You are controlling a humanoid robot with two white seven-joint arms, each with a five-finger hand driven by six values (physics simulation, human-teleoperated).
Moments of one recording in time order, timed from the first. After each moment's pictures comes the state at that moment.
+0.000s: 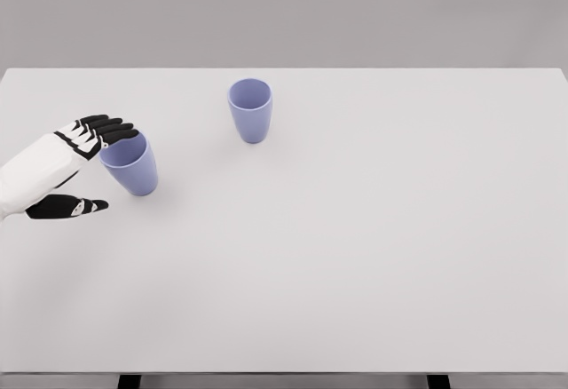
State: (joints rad) left arm 0.08 0.68 0.11 -1.78 -0.33 -0.61 -0.34; right arm 0.04 0.00 0.15 0.04 -0.09 -0.07 -0.27
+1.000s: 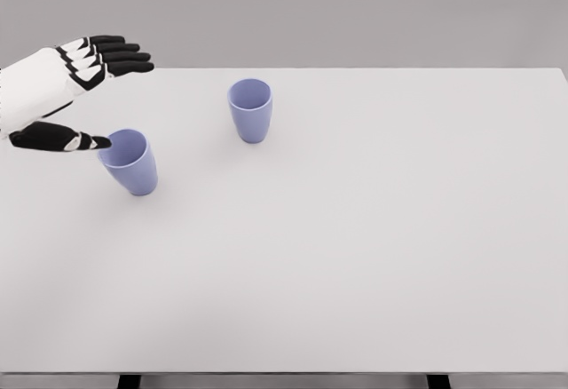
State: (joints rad) left arm -0.29 0.92 -0.13 -1.80 -0.09 -0.61 -0.36; right arm 0.04 0.00 0.15 0.04 -0.09 -0.07 -0.27
